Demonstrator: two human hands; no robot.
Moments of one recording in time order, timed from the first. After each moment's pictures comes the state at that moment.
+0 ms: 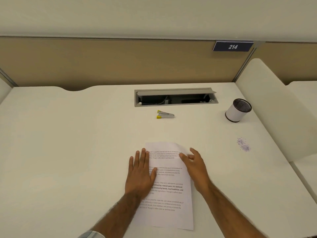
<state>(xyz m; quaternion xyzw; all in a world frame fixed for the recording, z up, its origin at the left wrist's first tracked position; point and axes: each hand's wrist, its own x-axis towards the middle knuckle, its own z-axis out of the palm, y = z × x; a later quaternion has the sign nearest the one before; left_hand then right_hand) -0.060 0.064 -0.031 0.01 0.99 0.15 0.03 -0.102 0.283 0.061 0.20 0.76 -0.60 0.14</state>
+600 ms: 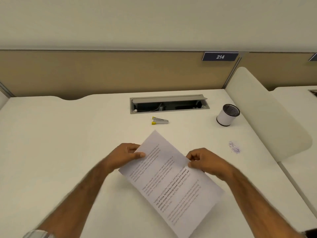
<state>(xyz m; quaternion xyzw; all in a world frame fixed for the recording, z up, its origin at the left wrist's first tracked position) -0.124 -0.004 0.108 -0.01 0.77 0.59 0.24 -0.117 0.340 0.161 -0.04 0.82 -0.47 0.31</state>
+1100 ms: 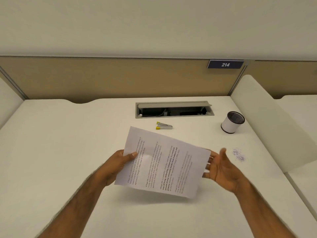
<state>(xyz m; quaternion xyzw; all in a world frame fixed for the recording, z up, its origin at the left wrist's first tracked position) -0.087 -0.008 0.129 -0.12 0.66 0.71 0.22 -0.119 0.379 0.140 0.03 0.53 -0.78 0.33</state>
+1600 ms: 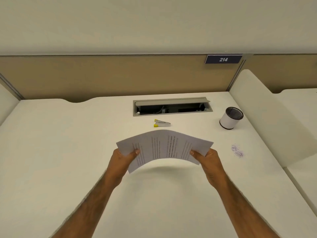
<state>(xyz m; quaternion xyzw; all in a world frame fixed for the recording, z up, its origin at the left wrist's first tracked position) -0.086 0.023 0.113 -0.11 0.67 0.73 0.00 -0.117 0.331 0.130 0.10 0.71 -0.70 0.06</state>
